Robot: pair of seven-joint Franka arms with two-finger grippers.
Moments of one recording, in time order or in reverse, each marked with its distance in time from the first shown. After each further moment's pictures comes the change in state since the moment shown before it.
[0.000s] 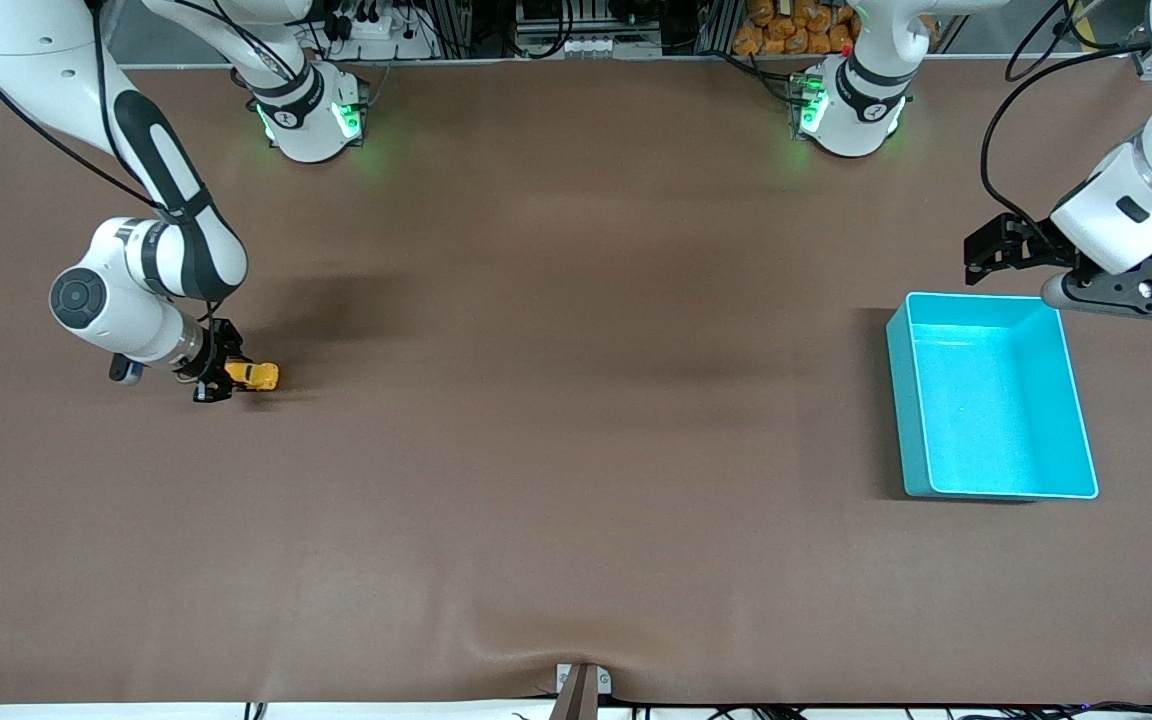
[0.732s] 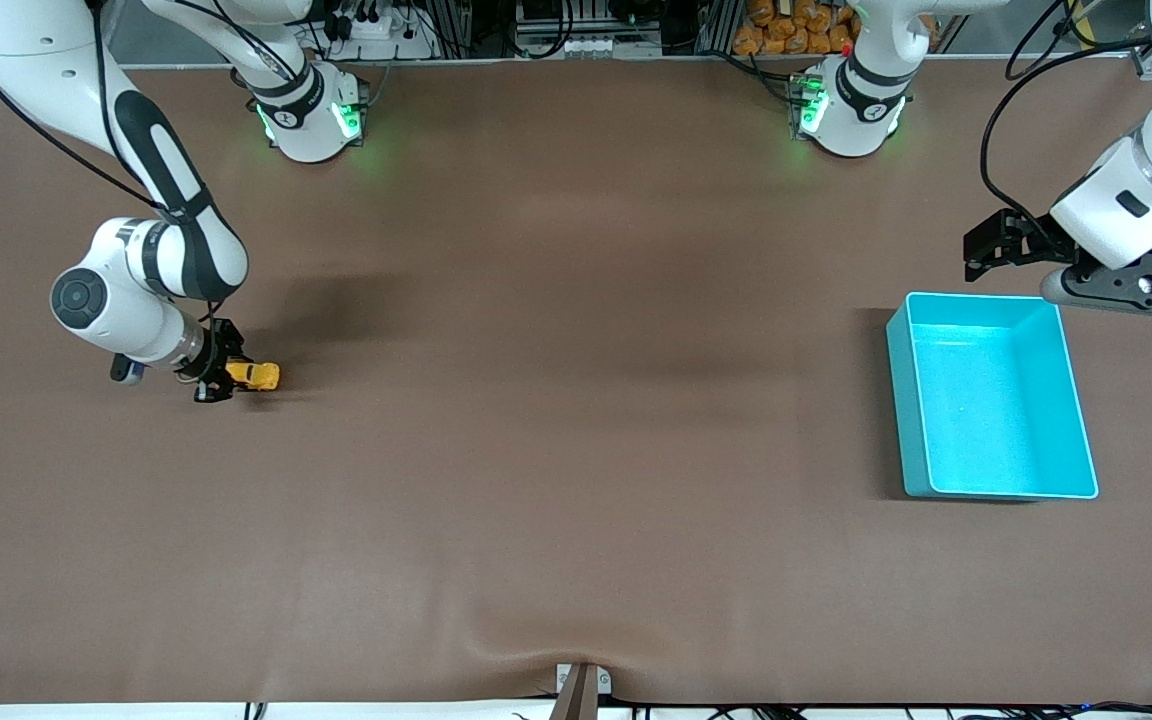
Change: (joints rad) left arm -0.004 -0.006 0.000 0.000 0.000 -0.004 0.000; right arm 0.001 -0.001 0.003 0.000 0.010 0.000 0.001
